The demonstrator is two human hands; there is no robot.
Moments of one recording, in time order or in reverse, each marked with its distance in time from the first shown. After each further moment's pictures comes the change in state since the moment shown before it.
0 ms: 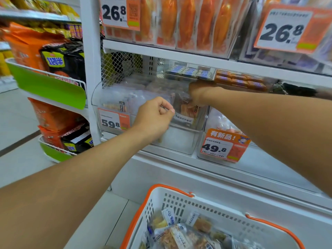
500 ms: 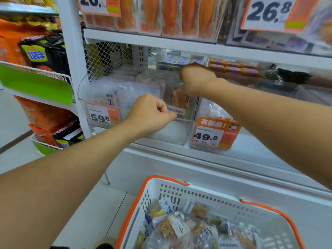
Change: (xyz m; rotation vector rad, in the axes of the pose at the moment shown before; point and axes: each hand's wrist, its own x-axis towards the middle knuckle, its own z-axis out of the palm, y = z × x) left_hand 0.001 0.002 0.010 0.221 -0.135 0.075; right_hand -0.041 -0.003 -0.021 0.101 0.179 -0.005
